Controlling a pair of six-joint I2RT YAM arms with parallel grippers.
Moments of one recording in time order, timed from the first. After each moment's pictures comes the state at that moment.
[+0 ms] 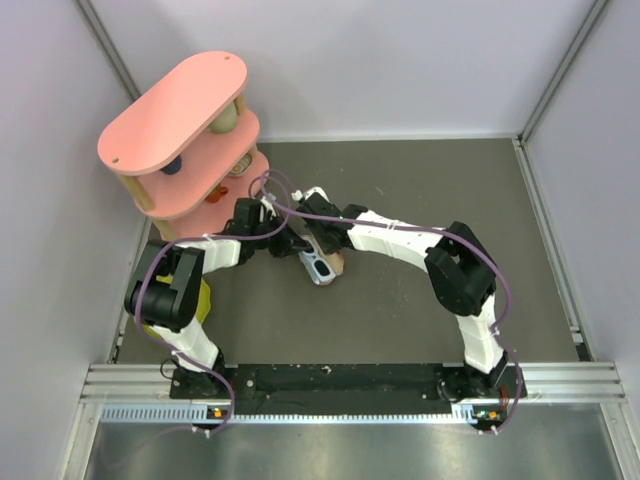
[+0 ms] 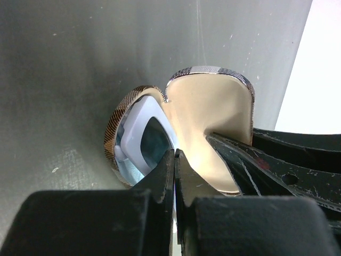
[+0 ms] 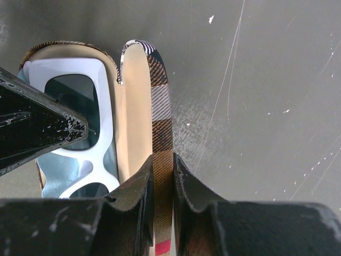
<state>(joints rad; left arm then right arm) -0.26 1.69 0.79 0.19 0.58 -0.84 0.89 2.03 1.57 -0.57 0.35 0.22</state>
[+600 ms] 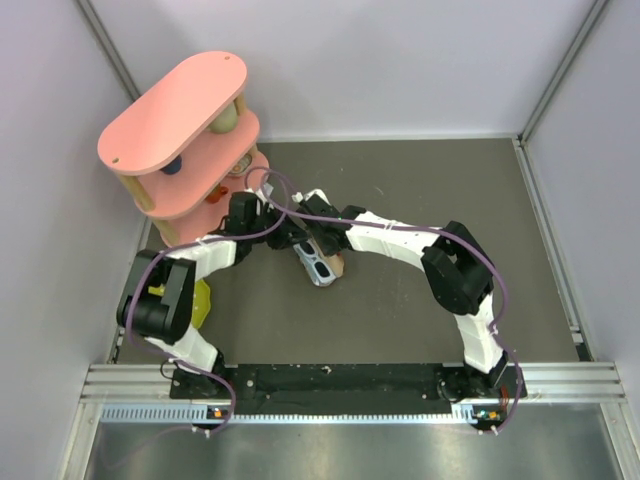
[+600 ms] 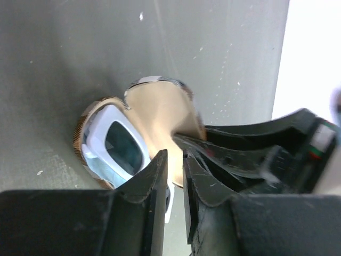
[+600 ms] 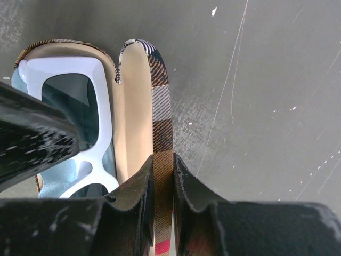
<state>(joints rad) -0.26 1.64 0.80 0.20 0.58 -0.82 0.89 2.04 1.57 -0.58 0.35 0.24</state>
